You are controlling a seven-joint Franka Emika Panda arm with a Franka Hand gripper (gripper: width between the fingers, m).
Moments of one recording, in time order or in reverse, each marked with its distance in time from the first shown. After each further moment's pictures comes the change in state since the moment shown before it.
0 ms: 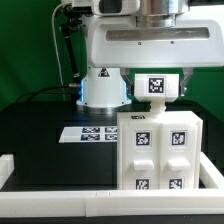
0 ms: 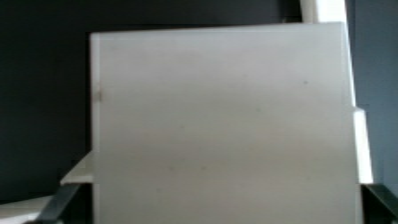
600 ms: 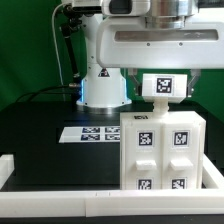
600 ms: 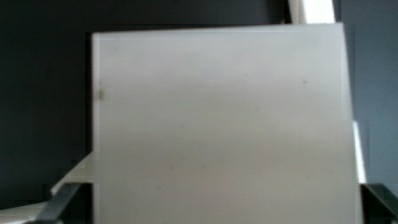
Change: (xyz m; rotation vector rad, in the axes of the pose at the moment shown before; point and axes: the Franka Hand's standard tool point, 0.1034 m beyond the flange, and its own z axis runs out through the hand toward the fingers) arm -0.001 -0.007 0.001 -0.011 -0.011 0.008
